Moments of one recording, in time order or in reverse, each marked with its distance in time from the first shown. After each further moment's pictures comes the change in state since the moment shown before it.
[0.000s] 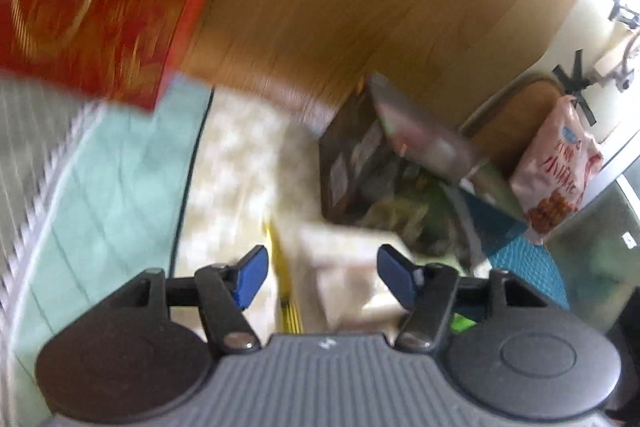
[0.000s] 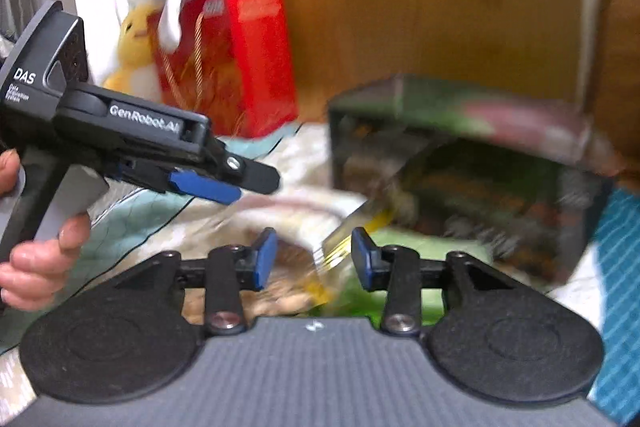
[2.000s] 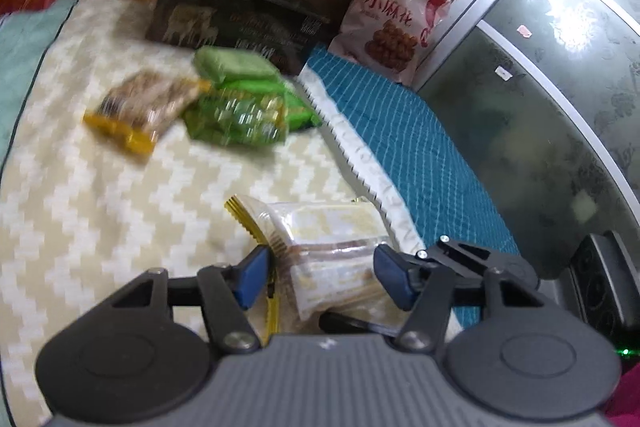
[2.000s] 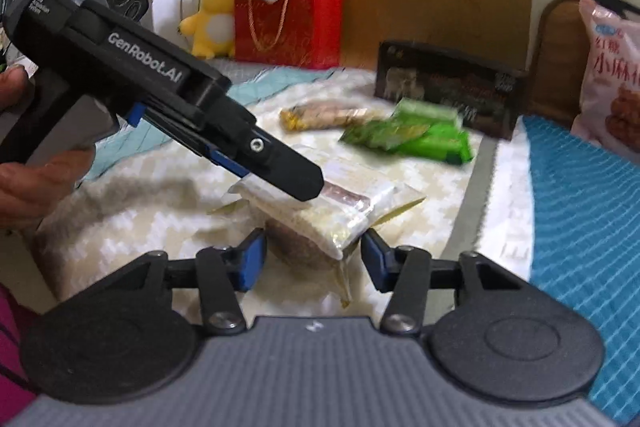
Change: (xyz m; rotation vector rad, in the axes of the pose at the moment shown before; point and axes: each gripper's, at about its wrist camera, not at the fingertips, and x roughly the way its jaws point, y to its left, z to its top) left arm -0.084 -0.090 -0.161 0.271 0.154 -0.223; right arm -0.162 0.069 -0.128 -0.166 -0.076 -0.103
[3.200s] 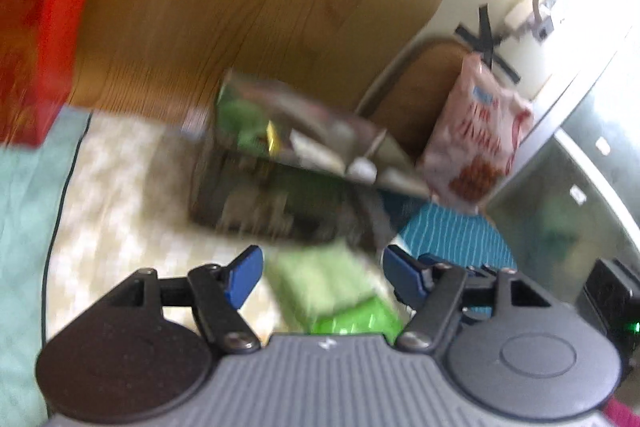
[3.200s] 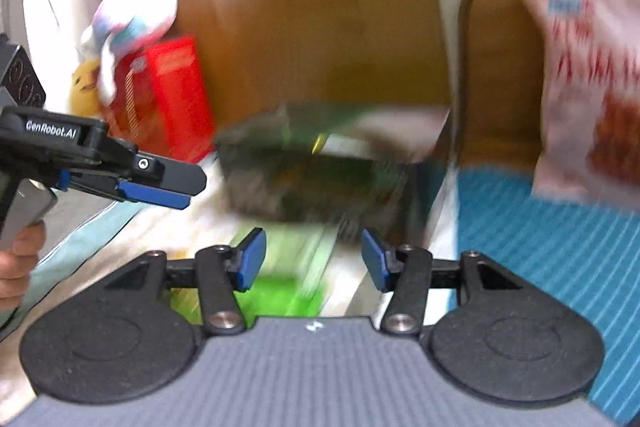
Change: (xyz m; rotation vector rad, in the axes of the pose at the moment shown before) left arm 0.053 0.075 0.138 -0.083 -0.155 0.108; right arm 0.094 -0.141 0.060 0.270 -0.006 -0.025
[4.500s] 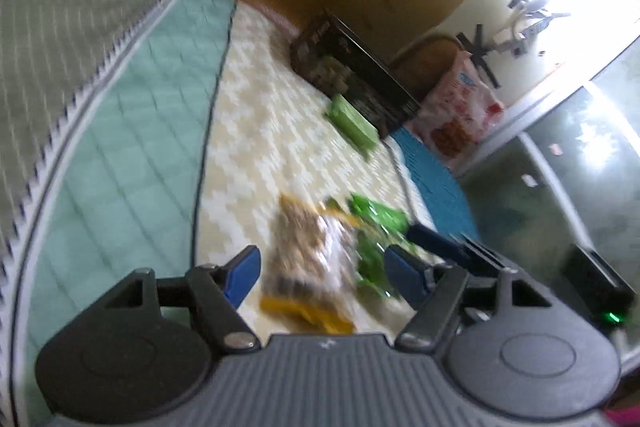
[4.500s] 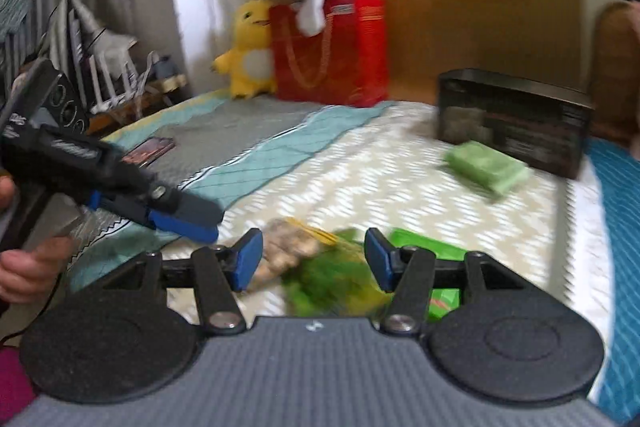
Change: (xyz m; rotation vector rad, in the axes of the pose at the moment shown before) left arm -0.170 0.059 -0.170 -0.263 -0.005 -0.111; right arm -0.050 0.155 -0.056 -0.226 0.031 0.212
